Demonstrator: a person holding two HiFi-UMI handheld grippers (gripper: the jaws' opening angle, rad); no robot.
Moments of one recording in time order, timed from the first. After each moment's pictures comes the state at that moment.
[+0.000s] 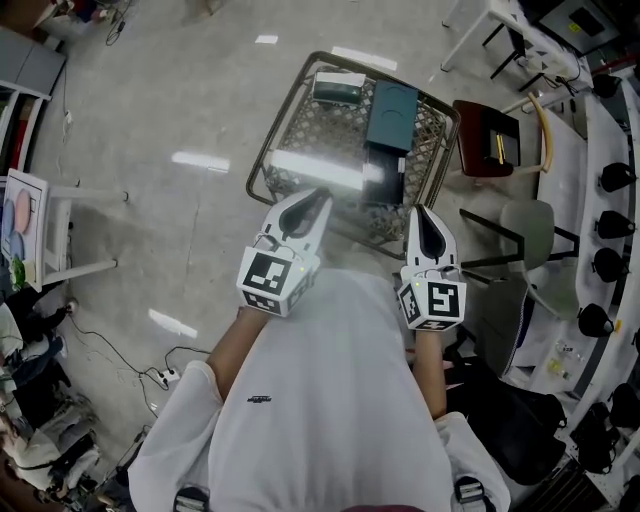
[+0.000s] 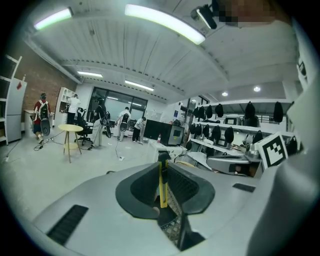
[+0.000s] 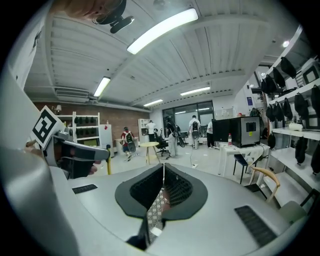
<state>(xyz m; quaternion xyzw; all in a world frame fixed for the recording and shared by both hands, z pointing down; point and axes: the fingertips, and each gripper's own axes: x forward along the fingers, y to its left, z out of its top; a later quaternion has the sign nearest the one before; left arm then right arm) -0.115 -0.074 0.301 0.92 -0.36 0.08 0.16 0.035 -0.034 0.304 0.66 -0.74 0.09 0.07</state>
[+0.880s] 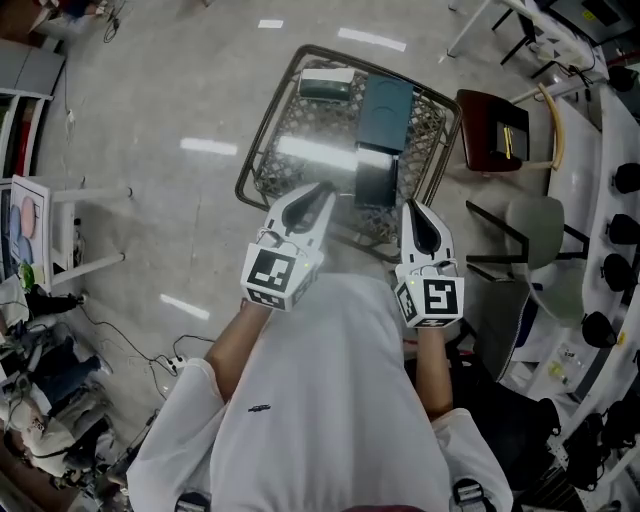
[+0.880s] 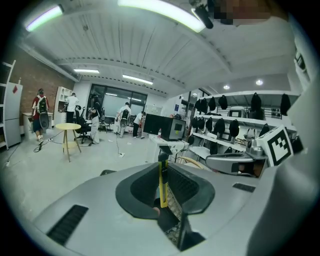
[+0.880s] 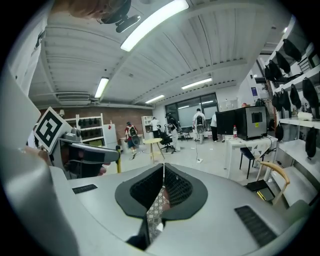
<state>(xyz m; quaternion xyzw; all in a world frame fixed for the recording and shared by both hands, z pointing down) -0.045 -0.117 0.319 0.91 -0.36 0.11 0.16 0.082 -0.079 0.323 0.63 -0.76 0.13 0.07</state>
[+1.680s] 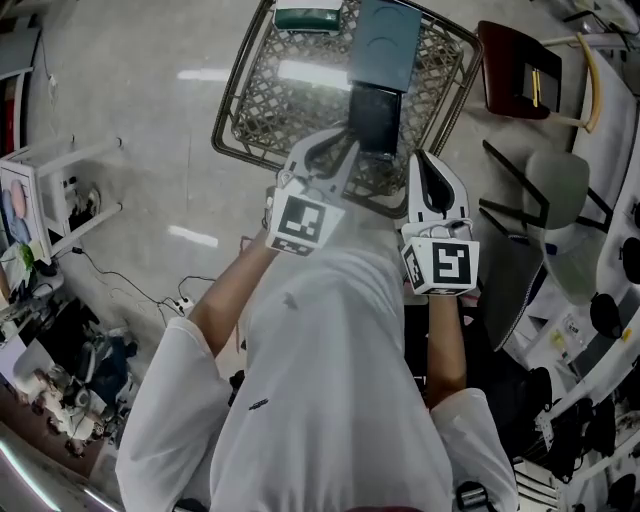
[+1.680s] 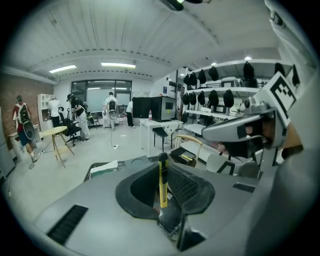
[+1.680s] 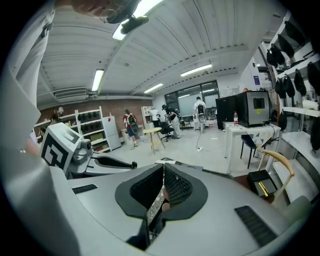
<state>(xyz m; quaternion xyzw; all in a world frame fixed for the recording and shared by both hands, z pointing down) 0.035 -0.140 0.448 0.92 -0.31 0.22 0.11 0.121 -0.111 0.405 0.61 -0.77 0.18 0.12</state>
